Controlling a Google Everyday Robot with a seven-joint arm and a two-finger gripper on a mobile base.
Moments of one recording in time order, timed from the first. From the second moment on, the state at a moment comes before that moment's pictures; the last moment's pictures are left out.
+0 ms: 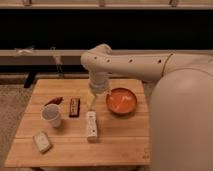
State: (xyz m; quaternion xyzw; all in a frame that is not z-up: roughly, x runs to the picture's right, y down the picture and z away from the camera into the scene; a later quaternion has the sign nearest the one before) arm -0.020 0.048 0.748 -0.33 0.15 0.39 0.85
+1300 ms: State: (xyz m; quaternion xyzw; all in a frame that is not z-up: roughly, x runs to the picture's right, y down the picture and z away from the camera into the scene) arm -0.185 -0.058 0.789 -0.28 0.08 0.29 0.91
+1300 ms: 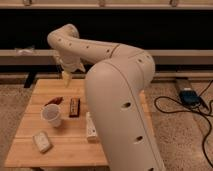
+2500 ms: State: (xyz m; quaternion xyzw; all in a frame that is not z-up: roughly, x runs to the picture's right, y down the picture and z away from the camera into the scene) arm -0.299 0.100 0.615 -0.28 -0.01 0.10 0.95
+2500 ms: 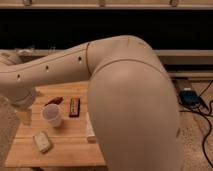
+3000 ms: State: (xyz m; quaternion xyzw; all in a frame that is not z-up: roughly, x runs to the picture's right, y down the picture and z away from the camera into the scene) arm -0.187 0.129 0.618 -0.33 0.05 0.19 0.93
